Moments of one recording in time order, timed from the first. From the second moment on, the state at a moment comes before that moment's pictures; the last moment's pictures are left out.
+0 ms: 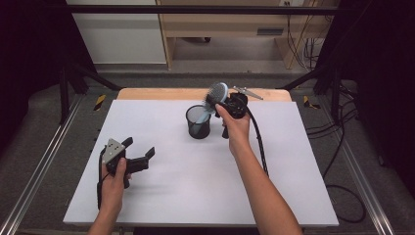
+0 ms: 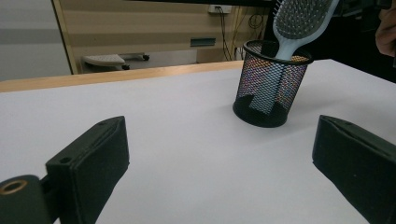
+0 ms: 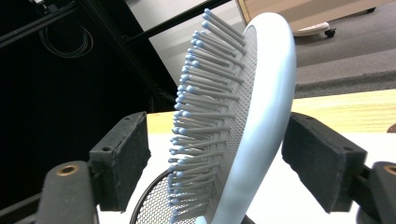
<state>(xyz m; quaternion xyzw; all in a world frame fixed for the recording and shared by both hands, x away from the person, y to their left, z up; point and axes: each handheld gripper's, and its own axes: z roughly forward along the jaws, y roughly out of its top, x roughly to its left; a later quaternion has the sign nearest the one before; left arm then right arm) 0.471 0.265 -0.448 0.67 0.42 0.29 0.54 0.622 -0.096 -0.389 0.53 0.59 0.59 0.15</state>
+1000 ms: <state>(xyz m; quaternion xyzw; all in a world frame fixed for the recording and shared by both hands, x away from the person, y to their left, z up) 0.471 0.265 -0.448 0.67 0.42 0.29 0.54 0.606 -0.098 -0.375 0.49 0.65 0.54 0.20</state>
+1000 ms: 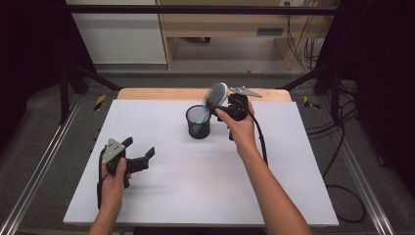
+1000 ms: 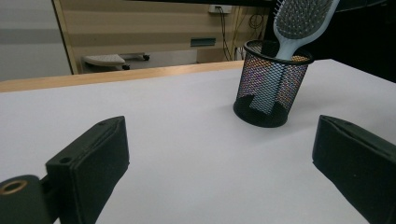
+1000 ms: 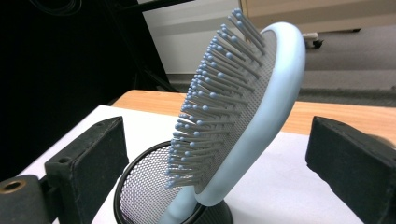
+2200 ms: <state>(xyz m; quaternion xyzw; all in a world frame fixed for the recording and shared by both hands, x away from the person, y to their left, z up) 0.471 0.266 -0.448 0.67 0.42 0.29 0.54 0.579 -0.126 -0.361 0.45 0.69 0.51 0.26</state>
